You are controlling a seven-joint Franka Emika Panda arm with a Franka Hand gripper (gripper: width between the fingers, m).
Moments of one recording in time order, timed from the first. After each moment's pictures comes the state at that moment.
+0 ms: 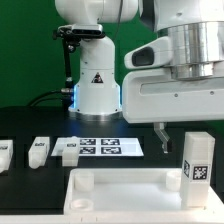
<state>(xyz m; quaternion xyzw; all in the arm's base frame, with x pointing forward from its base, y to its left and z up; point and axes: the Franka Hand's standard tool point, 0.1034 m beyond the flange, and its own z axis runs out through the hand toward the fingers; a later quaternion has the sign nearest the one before) 0.643 0.114 0.114 -0.99 0.08 -0.06 0.05</state>
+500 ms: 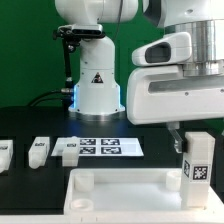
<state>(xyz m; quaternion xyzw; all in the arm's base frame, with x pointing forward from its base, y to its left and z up) 0.642 0.117 0.112 -0.99 0.11 -0.05 0.05</state>
